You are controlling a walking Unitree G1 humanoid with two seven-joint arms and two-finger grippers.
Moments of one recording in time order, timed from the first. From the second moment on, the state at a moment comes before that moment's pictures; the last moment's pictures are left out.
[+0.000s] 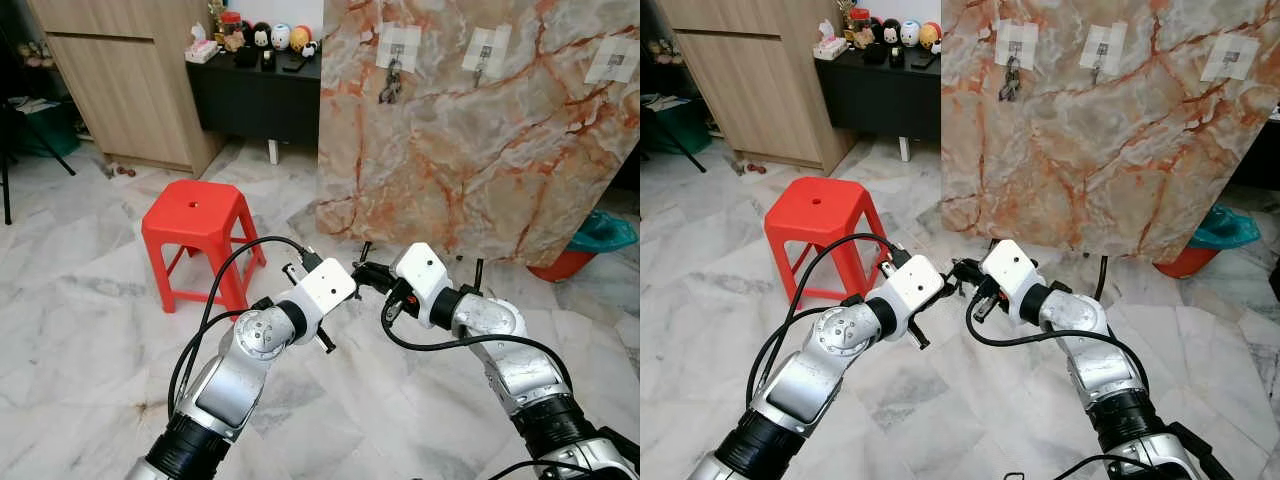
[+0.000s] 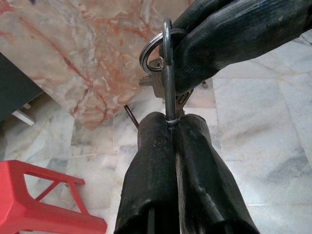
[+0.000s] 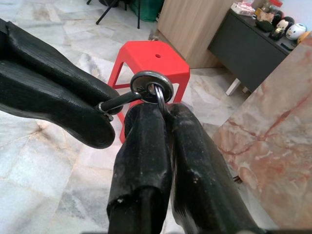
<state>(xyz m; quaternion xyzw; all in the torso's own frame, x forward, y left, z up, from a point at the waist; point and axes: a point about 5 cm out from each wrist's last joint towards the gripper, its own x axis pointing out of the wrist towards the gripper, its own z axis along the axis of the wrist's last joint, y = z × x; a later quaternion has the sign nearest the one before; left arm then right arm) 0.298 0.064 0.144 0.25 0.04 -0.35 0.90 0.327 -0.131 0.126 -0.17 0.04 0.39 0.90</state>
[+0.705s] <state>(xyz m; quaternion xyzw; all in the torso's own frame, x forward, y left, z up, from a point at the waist) 0.298 0.071 0.135 0.30 0.06 -0.35 0.89 0.323 -0.126 0.134 -0.14 0.03 0.45 0.88</state>
